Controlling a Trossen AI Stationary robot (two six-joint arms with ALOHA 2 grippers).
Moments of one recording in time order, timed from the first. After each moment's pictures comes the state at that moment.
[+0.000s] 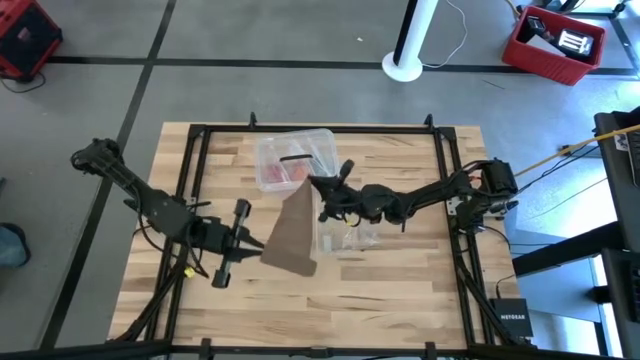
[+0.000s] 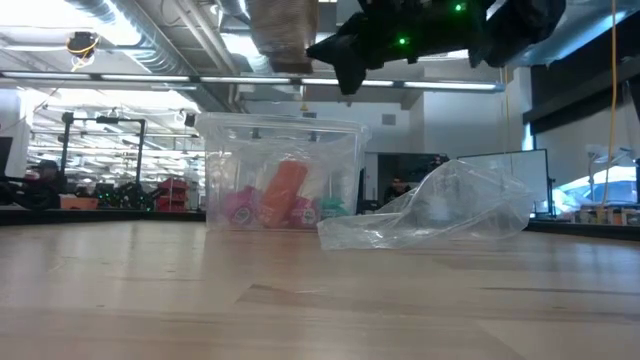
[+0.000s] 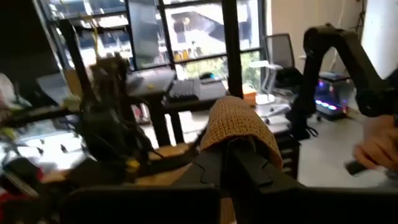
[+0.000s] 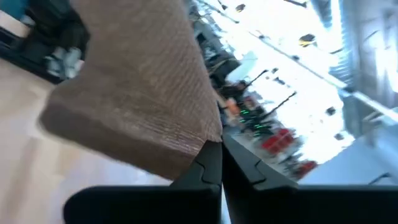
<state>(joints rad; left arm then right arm) -0.63 1.06 0.92 0.18 -0.44 0.14 0.07 1.73 0.87 0.97 0.55 -0.85</state>
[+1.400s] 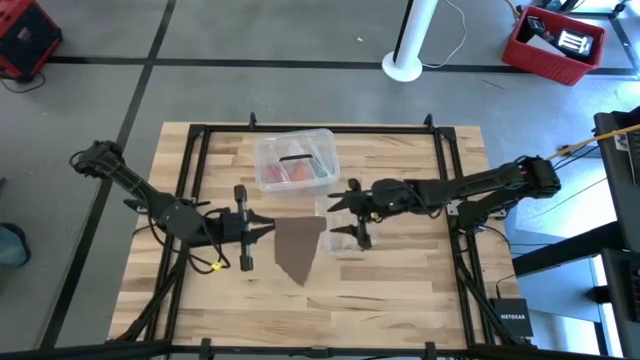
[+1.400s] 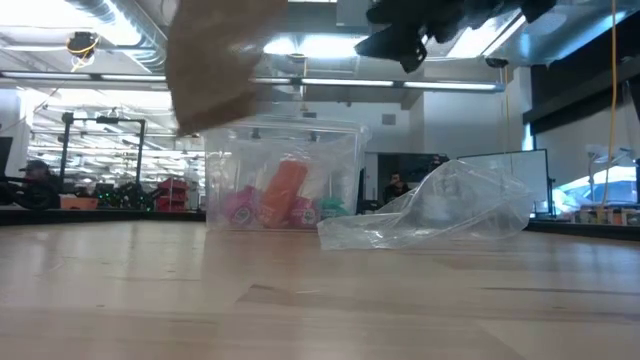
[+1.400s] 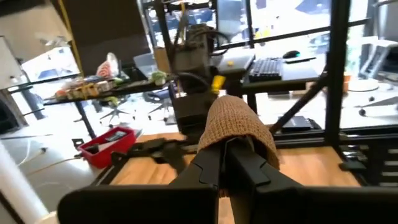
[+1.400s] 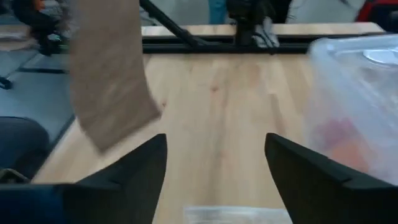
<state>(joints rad) -0.59 1.11 0.92 0.21 -0.79 0.17 0.11 1.36 0.87 0.10 -0.08 0.05</state>
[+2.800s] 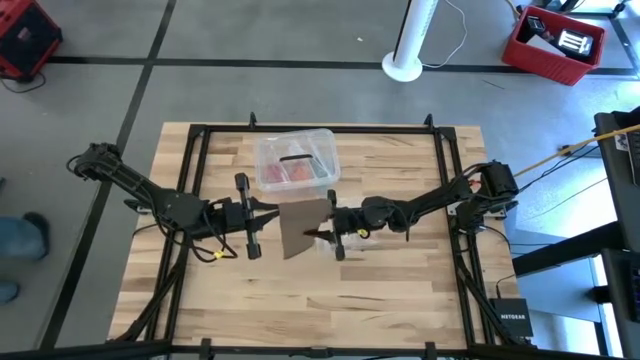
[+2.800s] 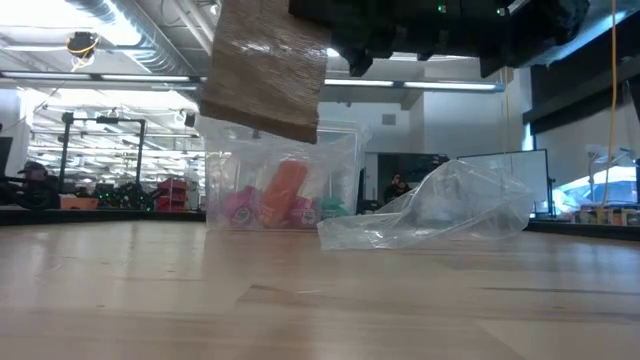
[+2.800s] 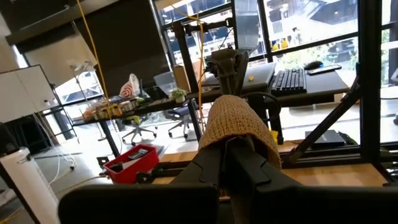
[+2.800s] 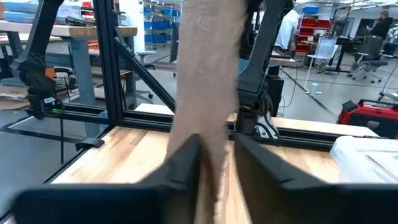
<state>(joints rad) -0.51 1.11 0.92 0.33 -0.75 0.32 0.15 1.73 0.82 0.93 -0.02 -0.06</state>
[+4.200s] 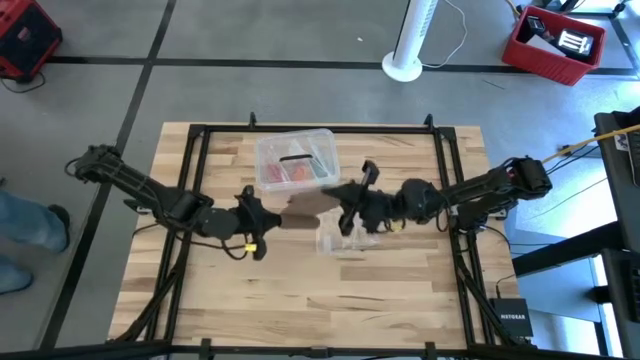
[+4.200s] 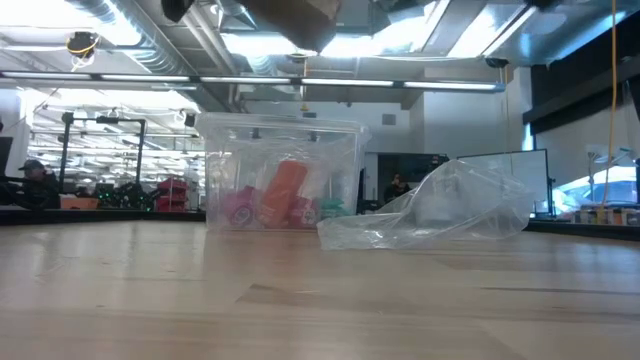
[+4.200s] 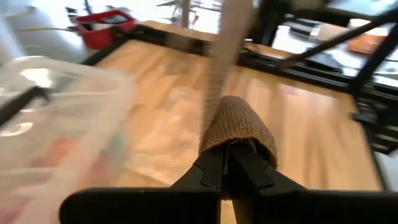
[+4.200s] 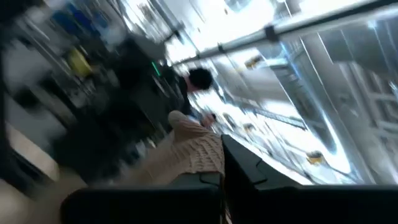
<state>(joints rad) -0.43 1.13 0.92 -0.27 -0.66 -0.44 0.19 1.46 0.86 1.01 0.18 -1.00</state>
